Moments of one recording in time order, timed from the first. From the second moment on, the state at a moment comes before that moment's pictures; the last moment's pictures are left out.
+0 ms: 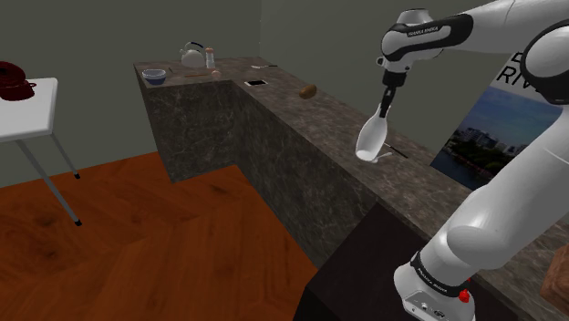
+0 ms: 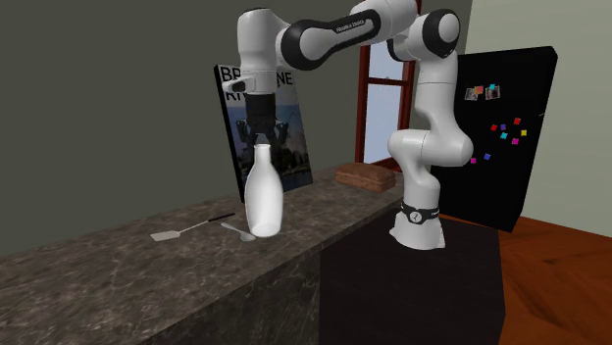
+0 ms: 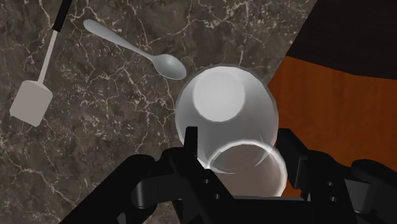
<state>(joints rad) -0.12 -0.09 -0.54 -1.98 -0.14 1.87 -0.86</state>
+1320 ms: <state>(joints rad) -0.11 -0.08 -0.53 -1.71 -0.13 1.60 -0.88</state>
